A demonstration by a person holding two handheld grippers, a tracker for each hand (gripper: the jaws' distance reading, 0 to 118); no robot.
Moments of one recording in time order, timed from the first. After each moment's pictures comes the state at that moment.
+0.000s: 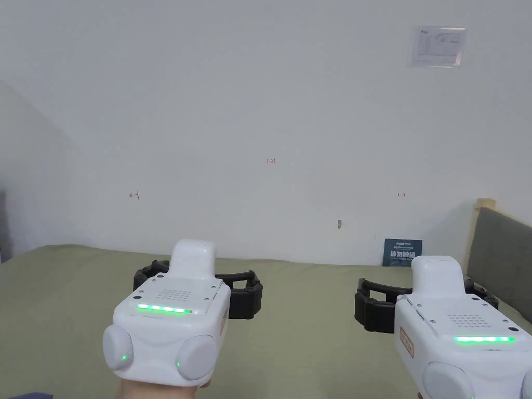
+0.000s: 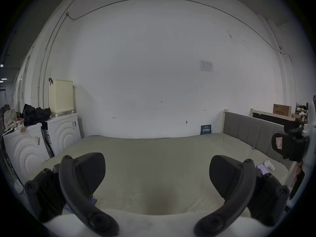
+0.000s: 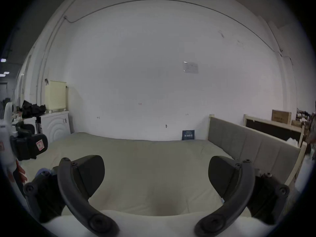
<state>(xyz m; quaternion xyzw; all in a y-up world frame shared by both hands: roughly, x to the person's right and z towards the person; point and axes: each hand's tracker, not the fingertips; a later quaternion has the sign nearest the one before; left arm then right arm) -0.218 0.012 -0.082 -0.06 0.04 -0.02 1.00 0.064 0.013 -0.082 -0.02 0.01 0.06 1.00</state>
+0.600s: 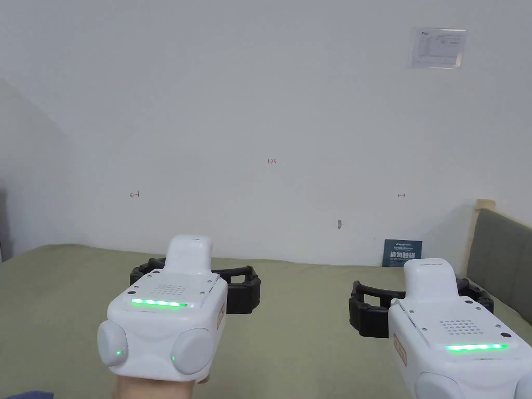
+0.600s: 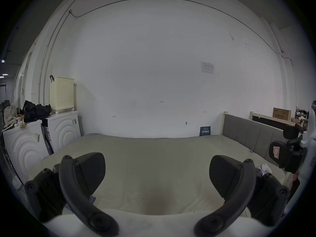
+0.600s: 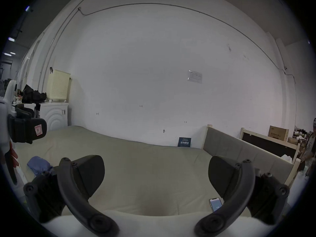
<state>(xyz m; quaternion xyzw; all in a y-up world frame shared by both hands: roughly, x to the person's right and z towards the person) -0.220 0.018 -0.074 -0.06 0.04 0.00 1.00 0.059 0.009 -0.075 -0.01 0.01 0.07 1.00</state>
